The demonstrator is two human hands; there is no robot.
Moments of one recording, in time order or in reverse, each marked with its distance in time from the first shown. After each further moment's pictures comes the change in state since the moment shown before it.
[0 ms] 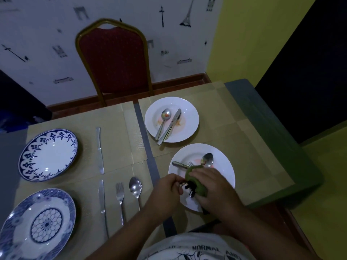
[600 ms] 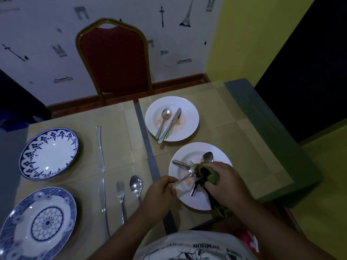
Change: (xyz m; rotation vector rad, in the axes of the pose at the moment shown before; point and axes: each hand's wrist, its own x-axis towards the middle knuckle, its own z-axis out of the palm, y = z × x) left_hand -0.007 -0.023 -0.007 -0.100 0.050 0.010; right_hand 0.000 0.016 -0.017 0.042 0.083 0.328
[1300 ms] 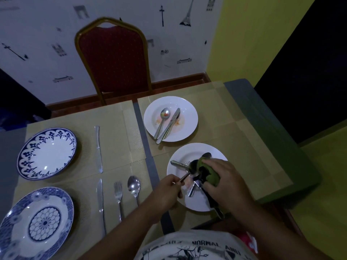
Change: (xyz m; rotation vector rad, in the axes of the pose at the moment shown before) left_hand 0.013 0.025 0.014 -0.178 -0.167 -0.360; right_hand -0.002 -0.001 -0.007 -0.008 0.080 -0.105
